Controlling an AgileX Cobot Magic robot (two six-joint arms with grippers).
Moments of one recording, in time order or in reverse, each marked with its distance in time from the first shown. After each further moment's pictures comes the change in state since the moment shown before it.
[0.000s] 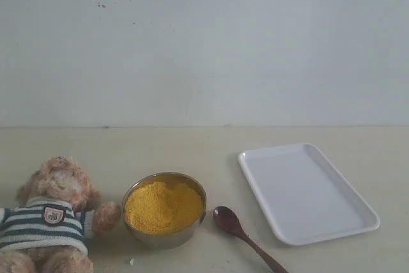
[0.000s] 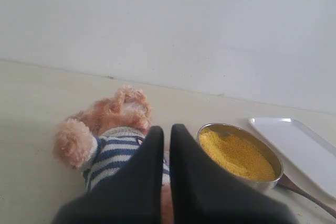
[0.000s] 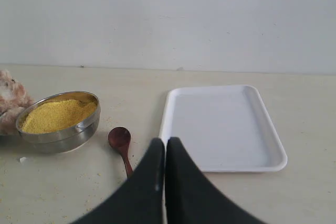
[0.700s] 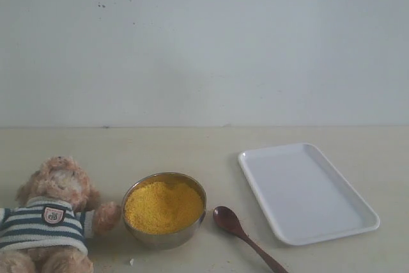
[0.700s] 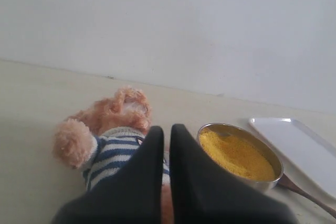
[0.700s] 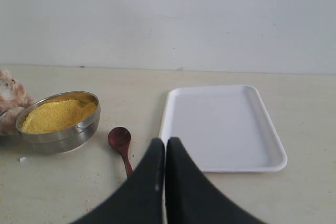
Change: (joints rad) left arm 0.000 0.000 0.000 0.000 0.000 0.000; right arm 0.000 0.000 0.000 0.000 0.000 0.000
